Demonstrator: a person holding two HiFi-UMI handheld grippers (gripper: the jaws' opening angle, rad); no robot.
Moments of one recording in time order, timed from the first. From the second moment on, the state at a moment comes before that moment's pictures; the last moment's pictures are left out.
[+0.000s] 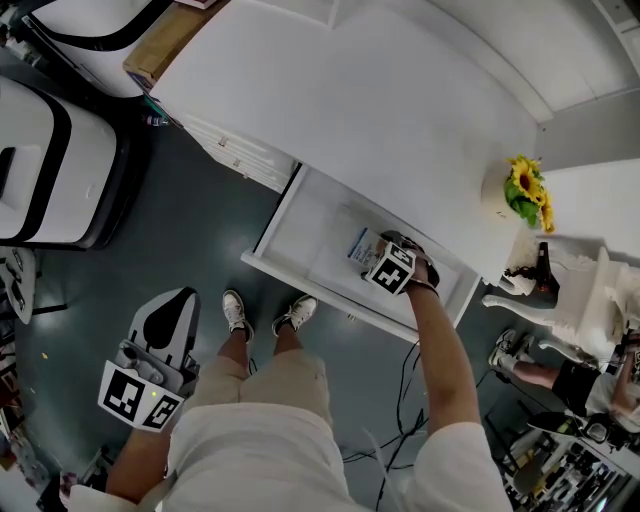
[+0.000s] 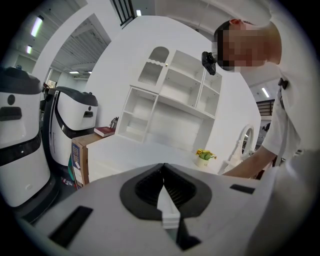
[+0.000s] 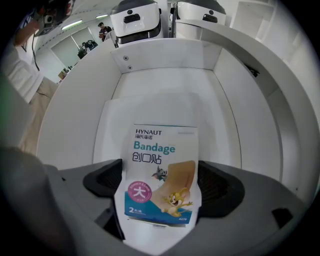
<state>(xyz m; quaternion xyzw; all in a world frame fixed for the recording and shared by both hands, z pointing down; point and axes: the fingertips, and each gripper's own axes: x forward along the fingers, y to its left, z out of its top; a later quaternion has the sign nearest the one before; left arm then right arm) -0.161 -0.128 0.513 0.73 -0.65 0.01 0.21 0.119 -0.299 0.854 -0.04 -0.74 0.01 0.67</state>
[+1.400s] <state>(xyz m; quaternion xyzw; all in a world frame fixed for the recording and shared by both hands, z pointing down) -0.171 -0.120 0.484 0.77 -0.61 -0.02 0.18 0.118 -0.286 0.799 0.15 -0.78 0.07 0.60</state>
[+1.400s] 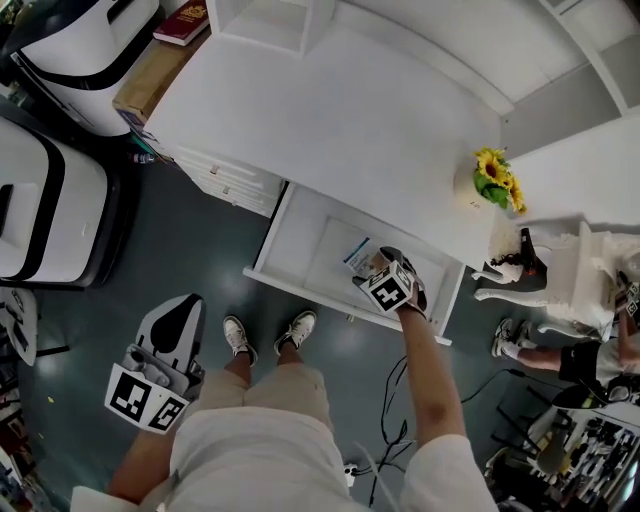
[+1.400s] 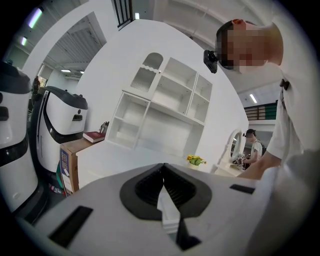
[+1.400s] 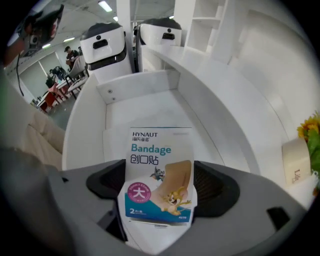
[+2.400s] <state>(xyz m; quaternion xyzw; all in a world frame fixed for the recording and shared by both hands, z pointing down) -0.175 -0.161 0.386 0.84 -0.52 -0.08 0.09 0.106 -0.268 0.591 0.44 -0.83 0.25 0.23</state>
